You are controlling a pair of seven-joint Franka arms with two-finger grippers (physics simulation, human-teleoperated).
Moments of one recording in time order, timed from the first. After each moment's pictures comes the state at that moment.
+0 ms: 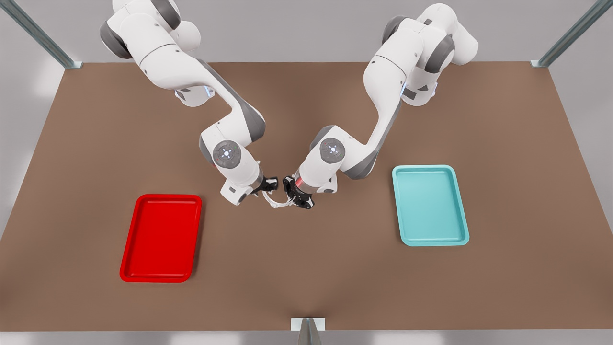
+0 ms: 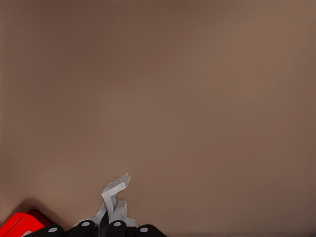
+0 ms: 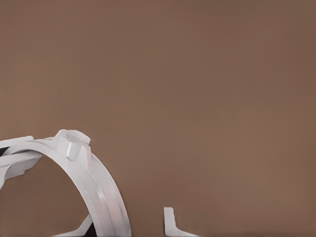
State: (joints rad) left arm -0.78 0.76 0.08 -1.24 -0.33 2.31 -2.90; right arm 0.19 0.49 0.43 -1.62 -0.07 2.09 0.48
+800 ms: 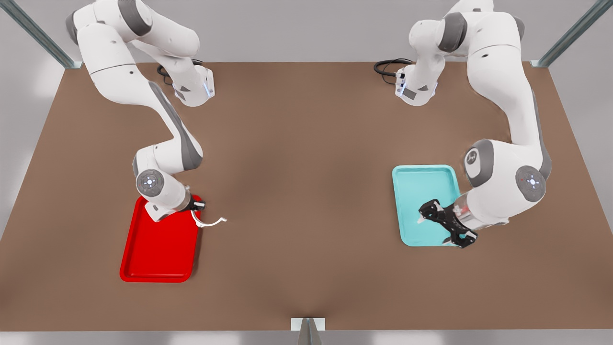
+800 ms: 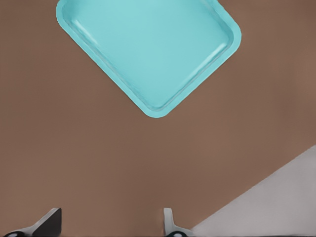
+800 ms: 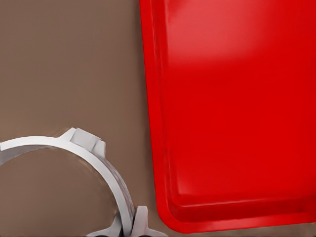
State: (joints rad) left arm -0.18 0.49 0.09 -1.25 -0.24 1.84 -2.37; right arm -0.24 0.46 0.44 -1.89 -0.25 2.21 0.44
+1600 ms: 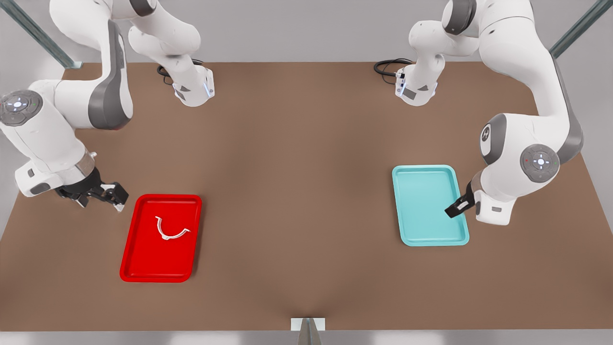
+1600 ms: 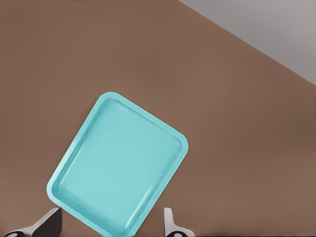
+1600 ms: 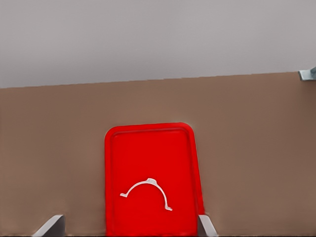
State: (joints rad) left arm -0.19 0.38 0.07 -1.33 0.01 1.64 -0.67; right arm 0.06 0.21 0.02 -1.43 -0.11 1.83 0.17
